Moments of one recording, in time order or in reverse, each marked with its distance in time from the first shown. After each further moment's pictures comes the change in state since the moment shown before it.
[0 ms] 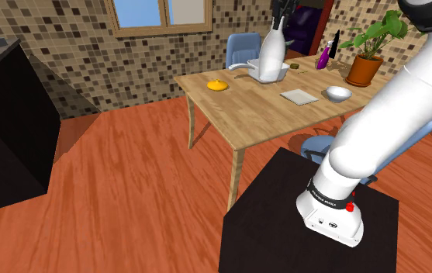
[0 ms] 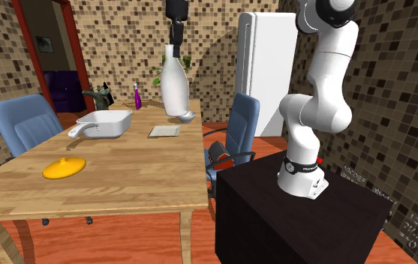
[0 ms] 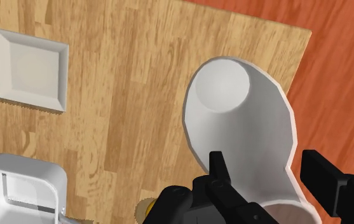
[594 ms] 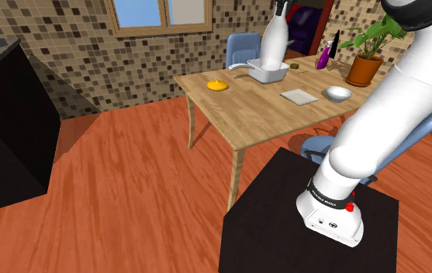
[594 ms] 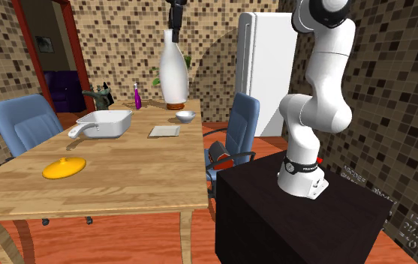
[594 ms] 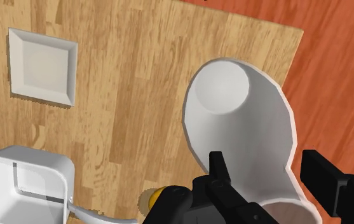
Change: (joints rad) arm 0.002 0.073 -0.020 0.198 0.034 -0.133 -0.027
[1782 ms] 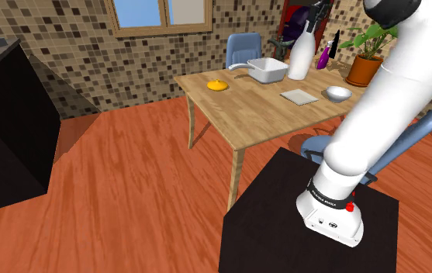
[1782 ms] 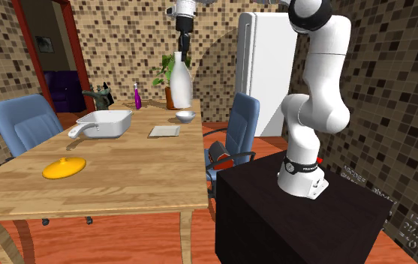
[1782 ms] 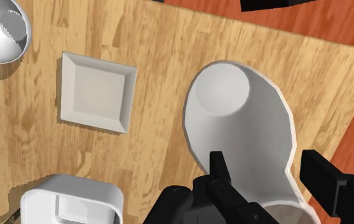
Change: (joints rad) arm -0.144 0.112 -0.250 -0.057 0.086 0.140 -0.384
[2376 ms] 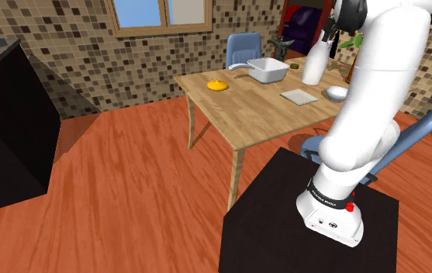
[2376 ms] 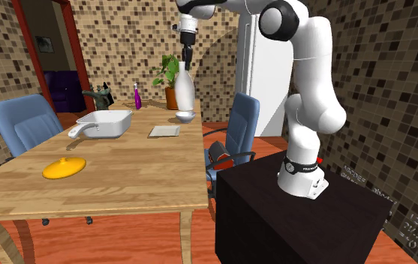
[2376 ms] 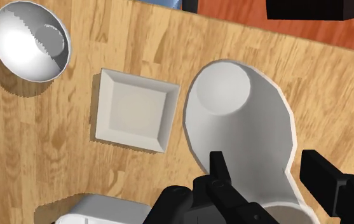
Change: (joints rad) arm -0.192 0.263 -0.126 0.114 0.223 0.029 -0.302
